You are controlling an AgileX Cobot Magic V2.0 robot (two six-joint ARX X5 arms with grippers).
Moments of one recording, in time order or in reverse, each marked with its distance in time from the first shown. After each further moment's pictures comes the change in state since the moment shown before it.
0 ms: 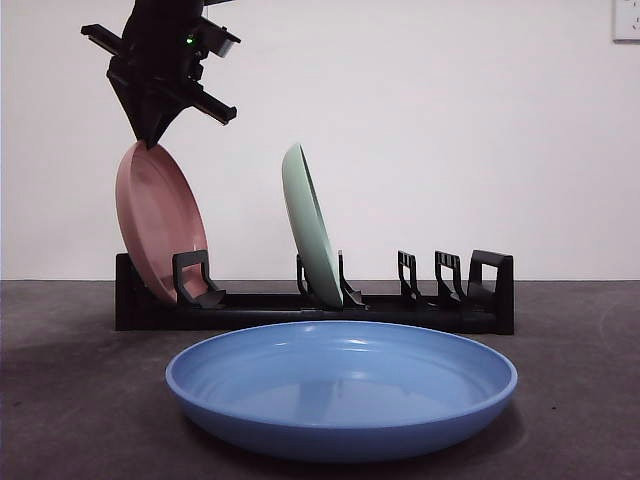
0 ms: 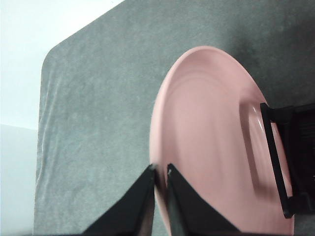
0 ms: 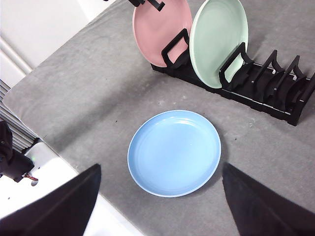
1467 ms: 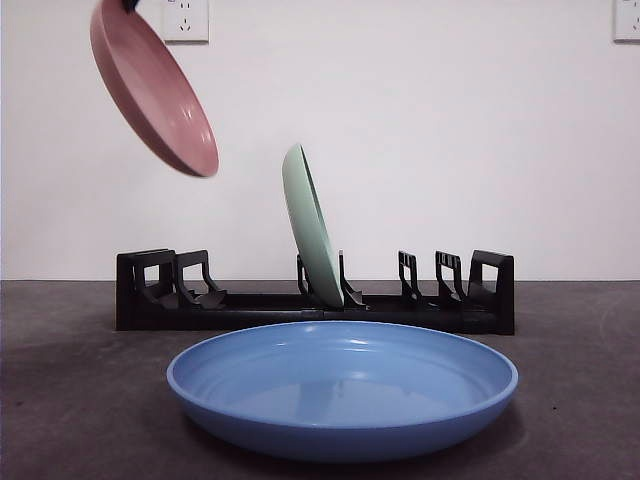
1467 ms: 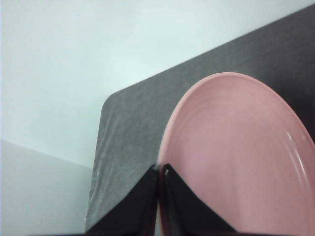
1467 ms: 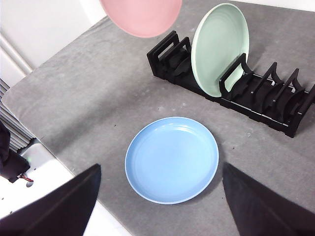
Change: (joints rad) left arm -0.053 -0.174 0.200 -0.129 -0.099 0.056; right arm 0.000 -0.001 0.000 0.023 0.000 -0.037
